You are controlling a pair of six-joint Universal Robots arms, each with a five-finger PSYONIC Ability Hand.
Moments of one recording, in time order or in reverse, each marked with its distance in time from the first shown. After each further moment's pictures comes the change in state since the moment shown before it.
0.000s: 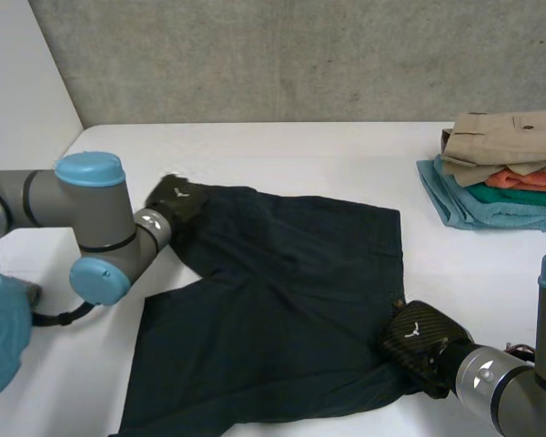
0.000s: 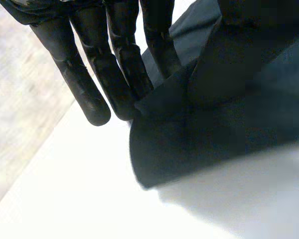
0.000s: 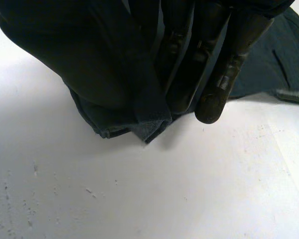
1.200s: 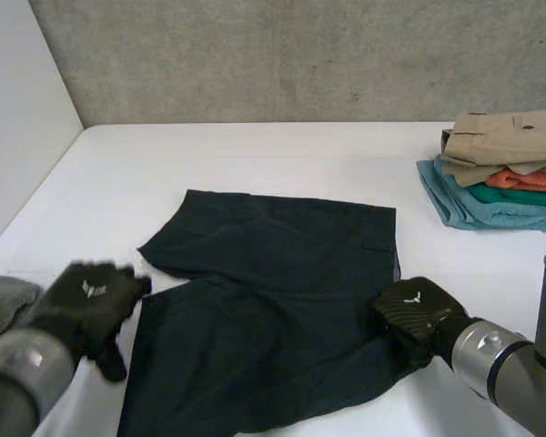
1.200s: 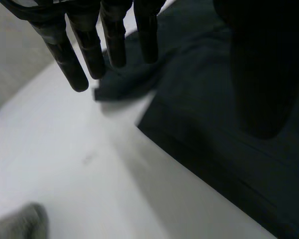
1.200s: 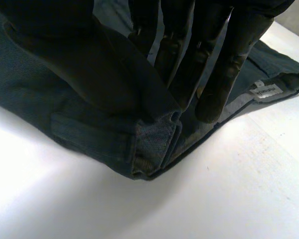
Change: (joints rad) left arm -0.092 0.931 -0.865 -0.260 -0.238 -0.266; right arm -0.002 -0.006 -0.064 -0.029 -0.049 0.400; left_hand -0.751 -0.829 -0.821 -0.837 -0.777; right_hand 0.014 0.000 0.000 0.000 0.000
